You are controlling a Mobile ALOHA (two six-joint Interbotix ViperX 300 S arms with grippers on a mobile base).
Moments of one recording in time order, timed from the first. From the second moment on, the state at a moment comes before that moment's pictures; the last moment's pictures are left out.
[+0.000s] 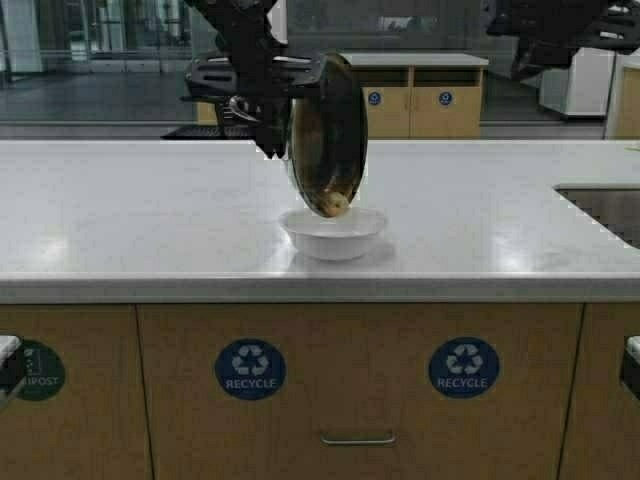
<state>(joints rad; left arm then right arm) -0.65 0.13 0.46 0.84 0.21 -1.00 0.26 -0.28 0.86 0.31 -0.05 -0.14</state>
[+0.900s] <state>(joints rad) -0.55 0.08 0.53 0.49 -0.10 -1.01 0.26 -0.28 0.86 0.31 -0.06 -0.14</state>
